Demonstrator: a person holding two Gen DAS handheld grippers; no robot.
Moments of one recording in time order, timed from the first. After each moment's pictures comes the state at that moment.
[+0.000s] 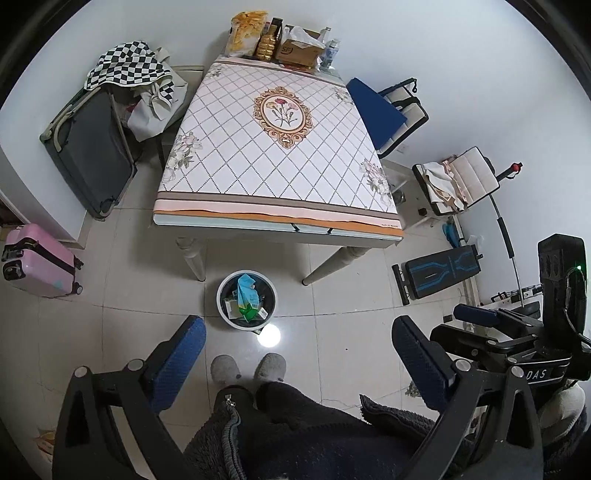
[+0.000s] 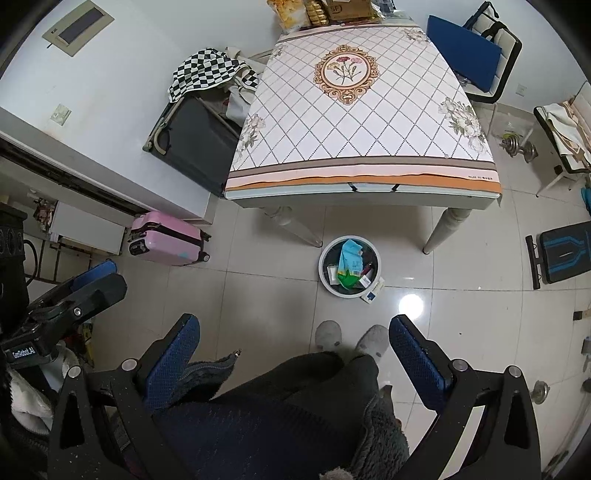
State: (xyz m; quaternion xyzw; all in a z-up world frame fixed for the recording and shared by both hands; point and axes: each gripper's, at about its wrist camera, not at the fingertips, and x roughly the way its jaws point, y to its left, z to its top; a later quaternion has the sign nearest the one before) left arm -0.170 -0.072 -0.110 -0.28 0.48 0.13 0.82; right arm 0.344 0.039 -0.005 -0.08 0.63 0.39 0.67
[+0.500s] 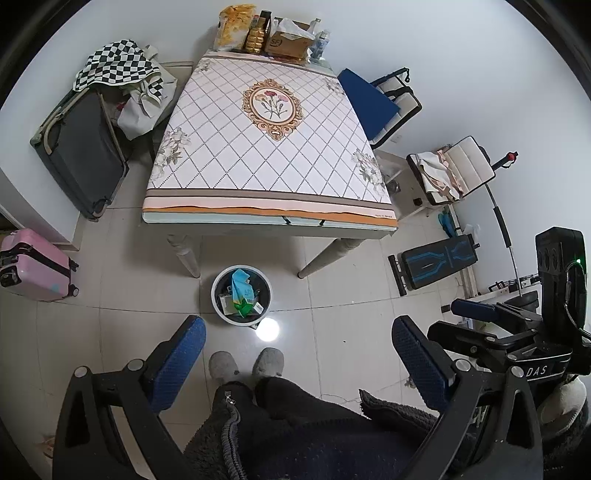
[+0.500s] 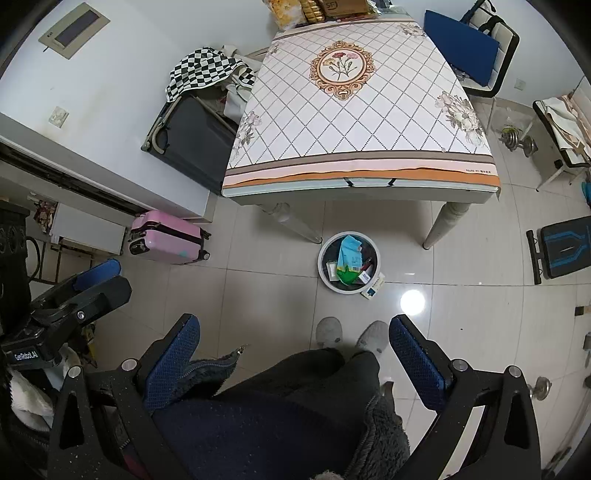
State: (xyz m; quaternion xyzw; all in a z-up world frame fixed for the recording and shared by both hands) left arm -0.160 -0.080 -0.114 -0.27 0.50 0.11 0.81; right arm 0.351 0.034 -0.011 -0.08 0.63 0.38 0.67
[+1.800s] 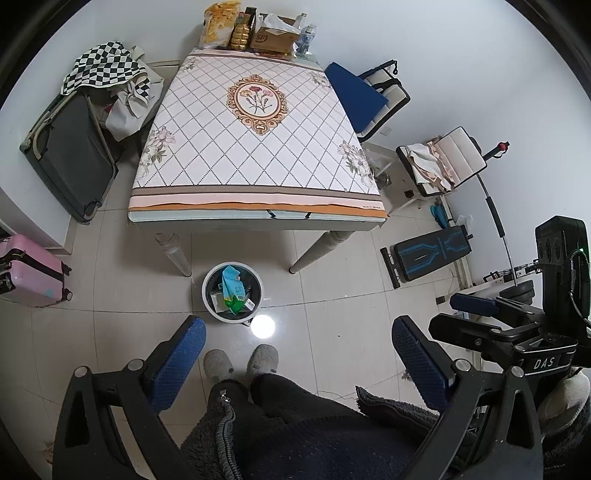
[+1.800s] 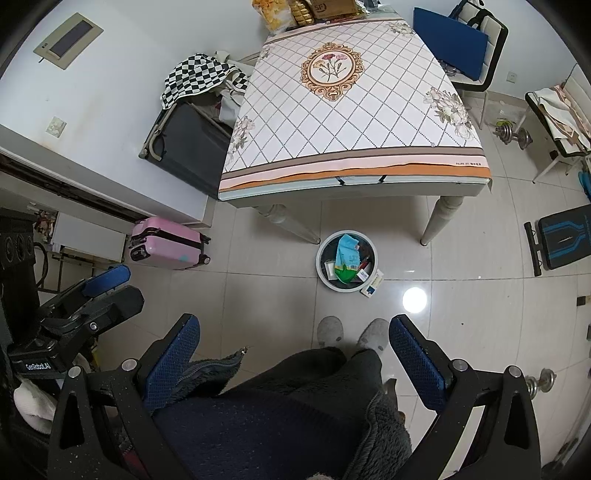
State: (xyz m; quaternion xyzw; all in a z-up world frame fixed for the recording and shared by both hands) left arm -0.153 -0.097 -0.117 -0.27 0.50 0.09 0.82; right arm 0.353 0.016 -0.005 -0.07 0.64 0.37 0.67
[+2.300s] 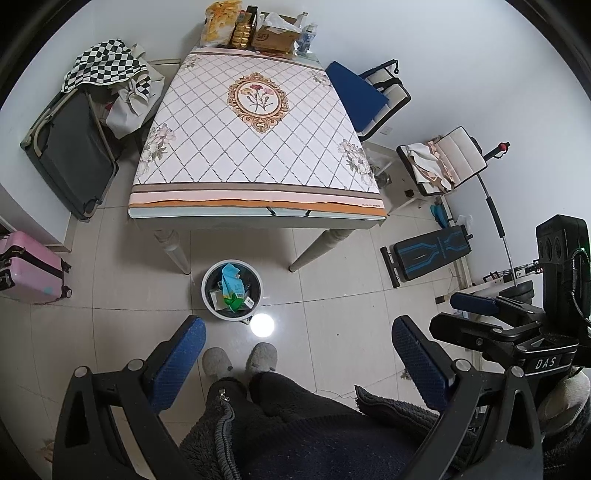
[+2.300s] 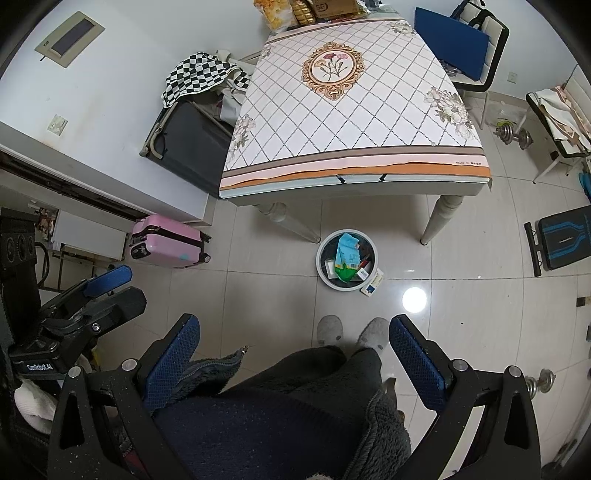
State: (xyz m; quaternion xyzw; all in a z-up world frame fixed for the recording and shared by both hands) left arm -0.156 -0.103 -0.119 -0.27 0.50 0.09 0.82; right arm 0.351 0.014 -0.005 -0.07 0.64 0.38 0.67
